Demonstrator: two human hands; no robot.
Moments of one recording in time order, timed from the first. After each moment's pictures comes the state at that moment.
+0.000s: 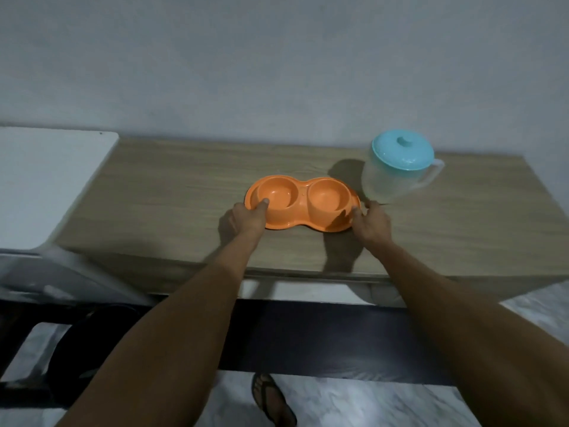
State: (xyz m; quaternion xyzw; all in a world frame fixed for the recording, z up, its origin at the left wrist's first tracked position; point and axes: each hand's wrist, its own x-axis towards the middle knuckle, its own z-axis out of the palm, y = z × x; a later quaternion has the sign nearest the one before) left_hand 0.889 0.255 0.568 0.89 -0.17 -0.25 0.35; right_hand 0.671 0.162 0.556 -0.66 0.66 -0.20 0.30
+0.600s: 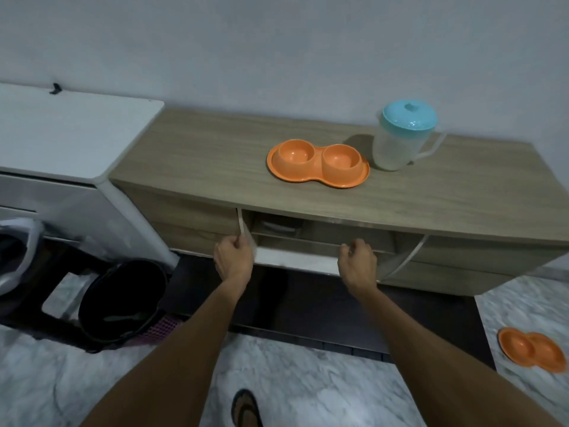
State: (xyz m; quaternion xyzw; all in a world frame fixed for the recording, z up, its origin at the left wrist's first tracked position) left_hand 0.826 0.457 0.510 0.86 -0.10 -0.22 0.45; right_hand 0.627 0.353 0.497 -0.68 0.63 -0.19 0.33
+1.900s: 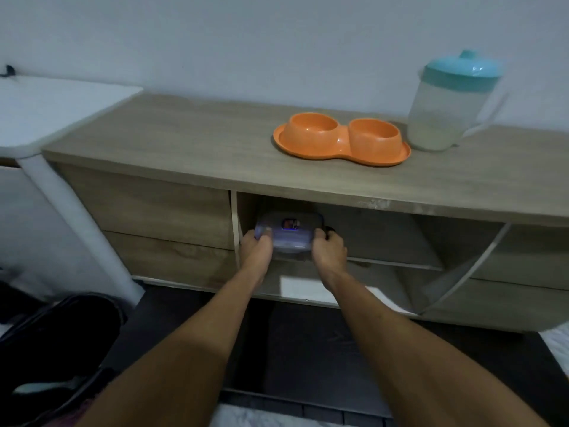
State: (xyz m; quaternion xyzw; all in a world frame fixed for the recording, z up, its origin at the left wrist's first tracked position) left_hand 0.873 0.365 0.346 0.71 -0.17 -0.36 0.58; right_hand 0.762 0.304 0.353 -0.55 0.60 -0.31 0.49
